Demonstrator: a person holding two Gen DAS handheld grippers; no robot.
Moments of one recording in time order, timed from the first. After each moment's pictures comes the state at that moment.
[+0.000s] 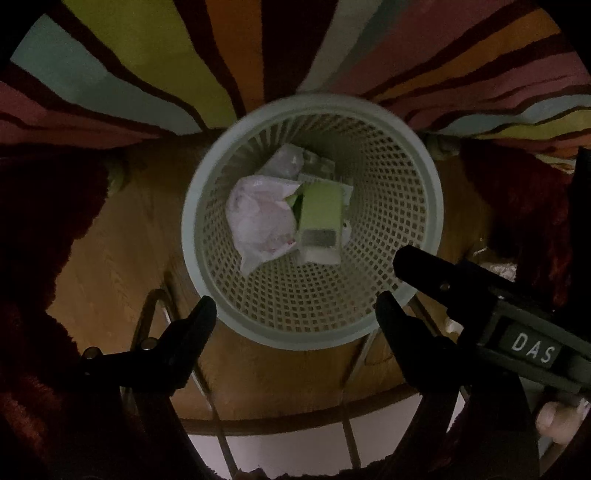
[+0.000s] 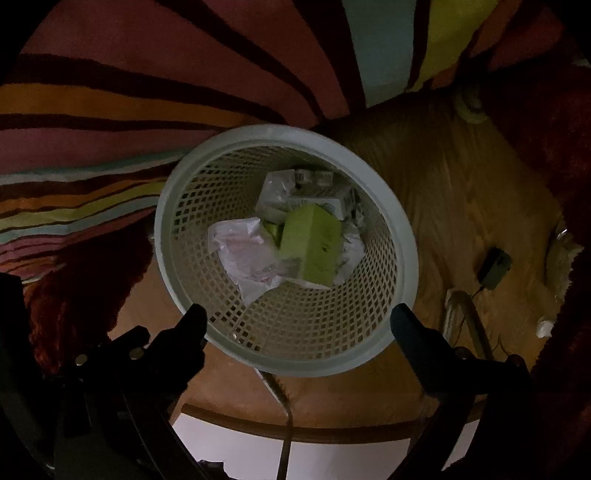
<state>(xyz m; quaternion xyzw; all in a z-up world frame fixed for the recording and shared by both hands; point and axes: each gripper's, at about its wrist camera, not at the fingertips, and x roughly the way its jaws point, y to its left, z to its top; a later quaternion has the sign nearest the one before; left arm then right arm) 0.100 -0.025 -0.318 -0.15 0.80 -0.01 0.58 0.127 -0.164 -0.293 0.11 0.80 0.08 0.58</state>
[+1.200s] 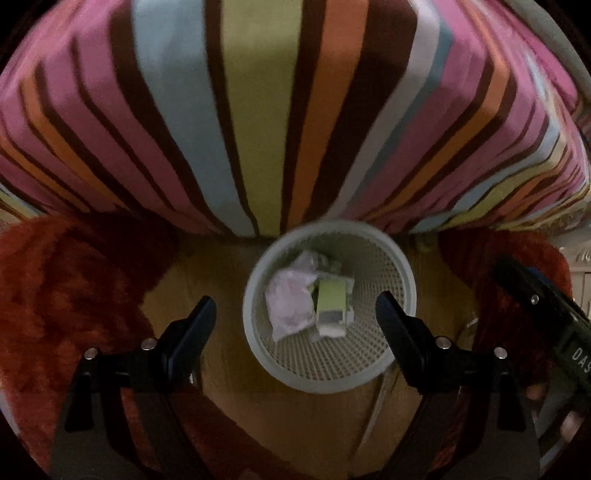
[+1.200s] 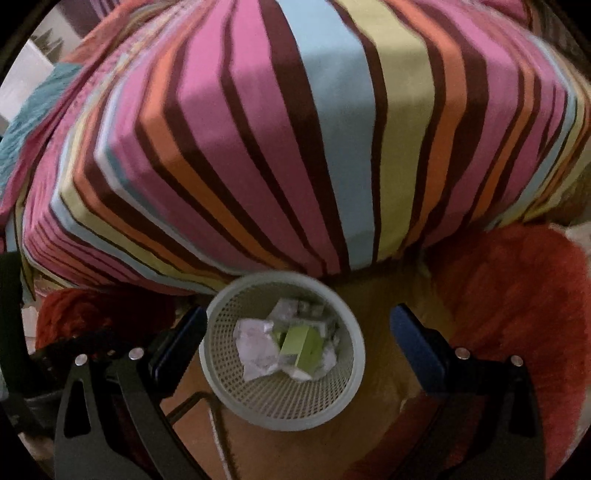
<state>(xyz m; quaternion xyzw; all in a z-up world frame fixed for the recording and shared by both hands) 0.080 0.014 -0.195 -0.13 0.65 0.05 0.75 0.118 -0.174 -0.146 0.04 0.58 0.11 0.80</state>
